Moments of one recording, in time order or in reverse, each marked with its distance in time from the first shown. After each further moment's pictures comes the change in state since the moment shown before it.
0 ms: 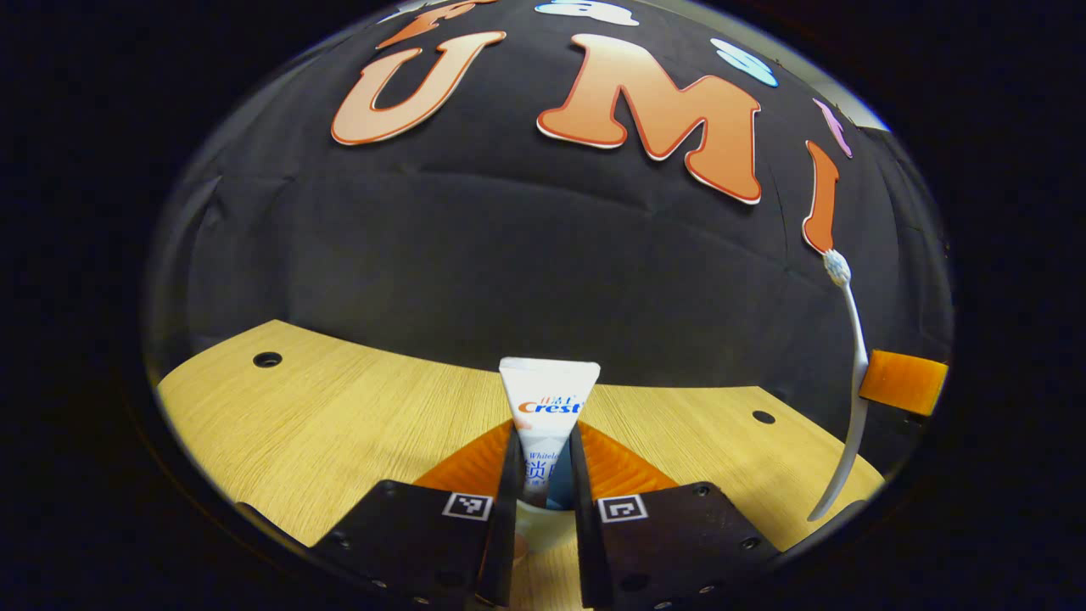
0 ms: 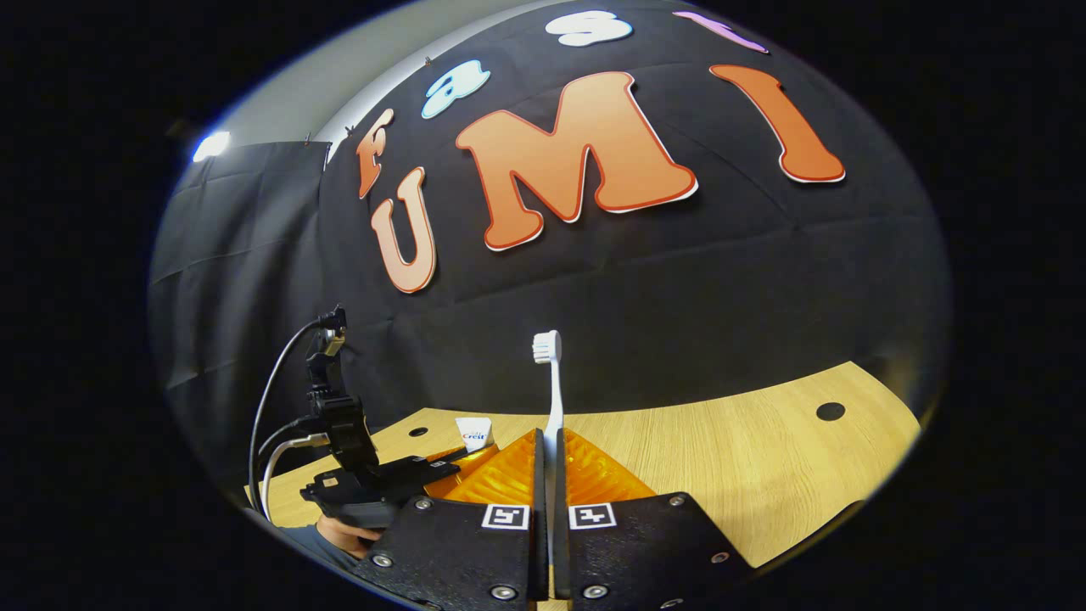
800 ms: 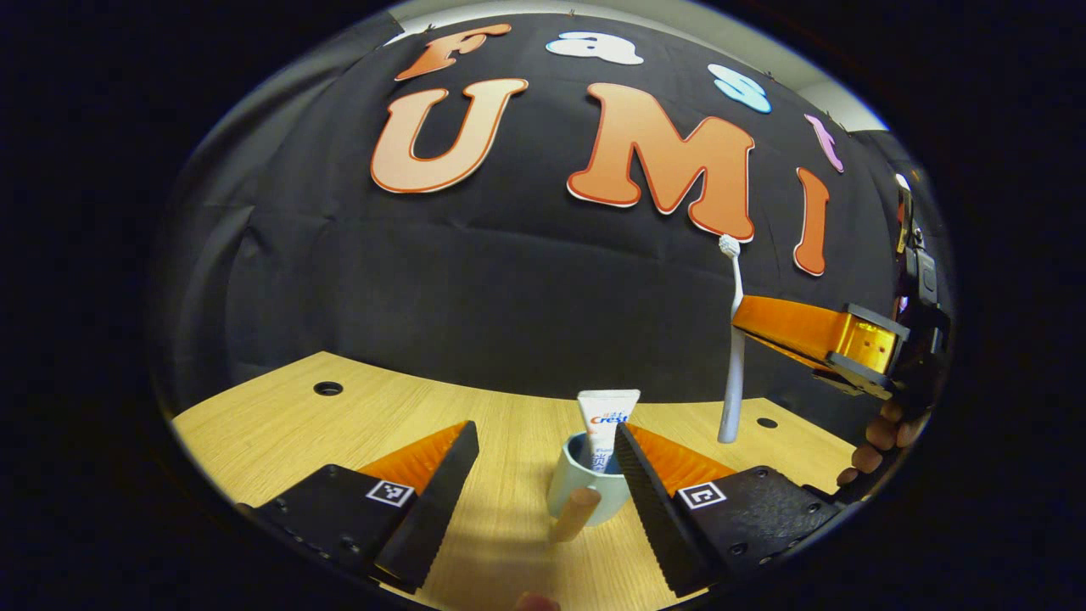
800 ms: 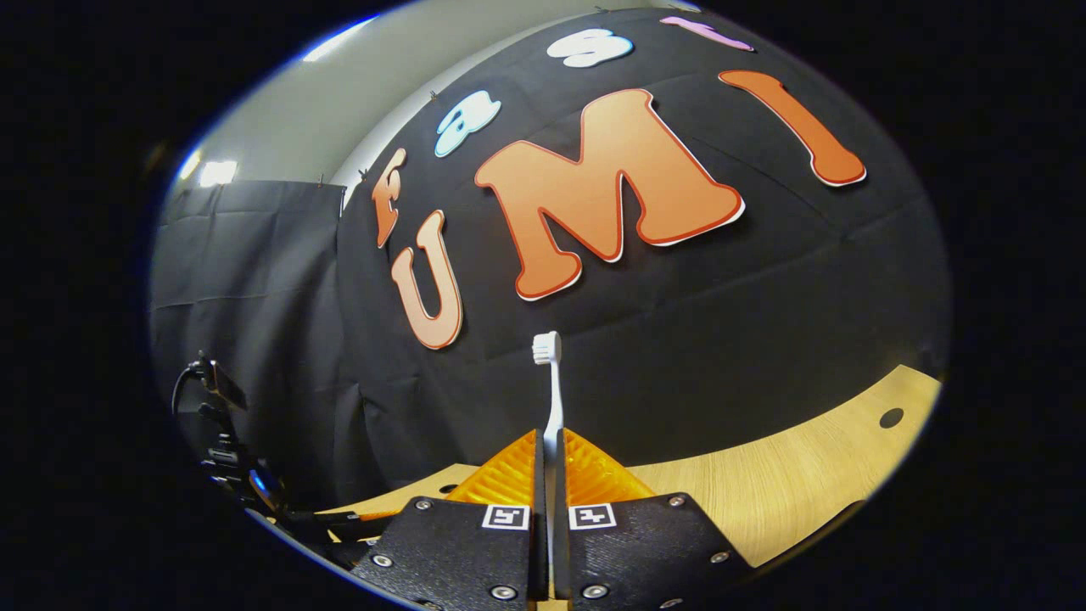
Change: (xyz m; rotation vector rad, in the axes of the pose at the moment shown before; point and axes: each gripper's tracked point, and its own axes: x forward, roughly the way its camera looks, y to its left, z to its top) left arm -0.088 0.052 0.033 0.044 -0.103 0.072; right arm 0.066 0.045 0.041 0.071 -0.220 0.100
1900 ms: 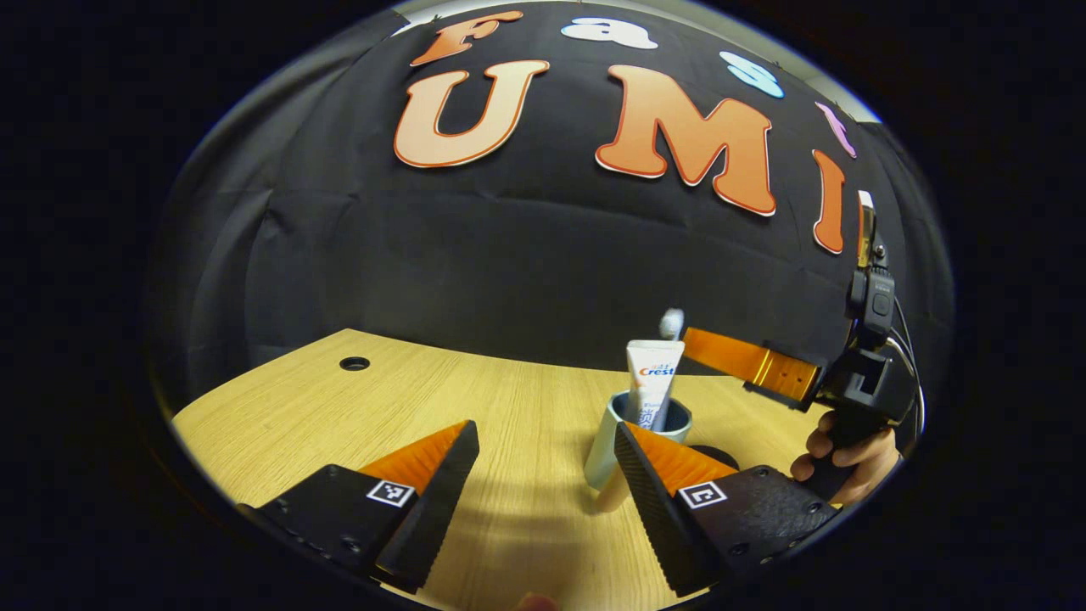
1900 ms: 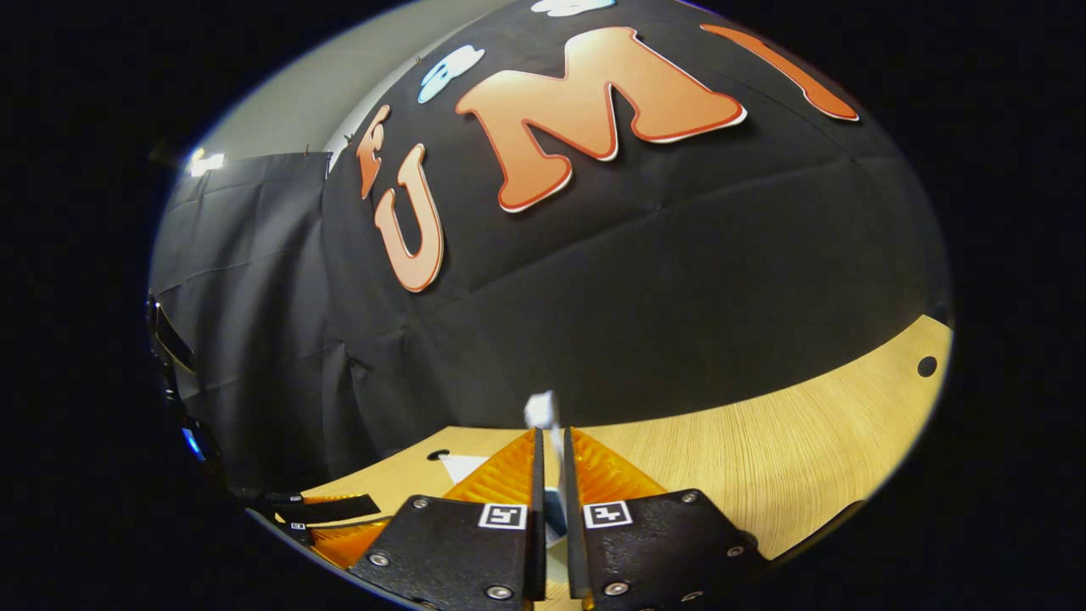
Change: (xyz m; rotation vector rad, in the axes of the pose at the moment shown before) left arm 0.002 0.016 -0.028 0.001 0.119 0.035; right arm 0.038 -0.018 -0.104 0.033 0.202 -0.013
